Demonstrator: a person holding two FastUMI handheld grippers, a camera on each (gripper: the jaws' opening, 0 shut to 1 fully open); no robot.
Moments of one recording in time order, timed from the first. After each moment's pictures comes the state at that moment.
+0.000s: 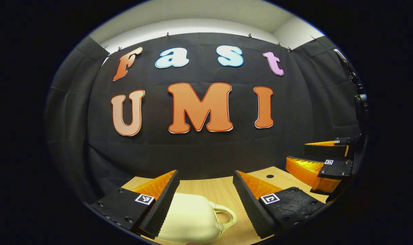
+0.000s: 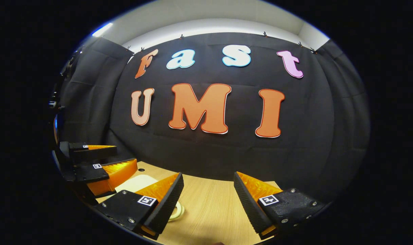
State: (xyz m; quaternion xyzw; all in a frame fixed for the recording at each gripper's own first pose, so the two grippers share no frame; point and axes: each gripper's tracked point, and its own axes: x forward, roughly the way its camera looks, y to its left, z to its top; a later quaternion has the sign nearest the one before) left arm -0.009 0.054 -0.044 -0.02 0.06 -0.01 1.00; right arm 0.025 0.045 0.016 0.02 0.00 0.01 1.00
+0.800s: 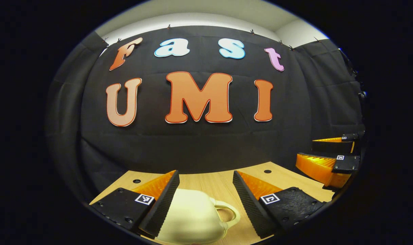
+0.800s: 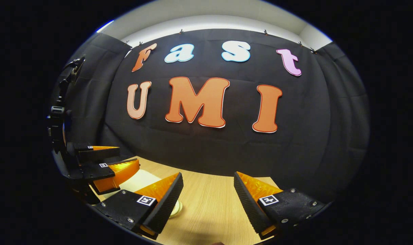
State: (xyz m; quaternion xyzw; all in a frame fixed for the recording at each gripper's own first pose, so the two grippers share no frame) left arm 0.011 0.067 -0.077 -0.04 0.09 -0.03 0.99; right arm 0.025 0.044 0.002 0.01 0.03 -0.01 1.00
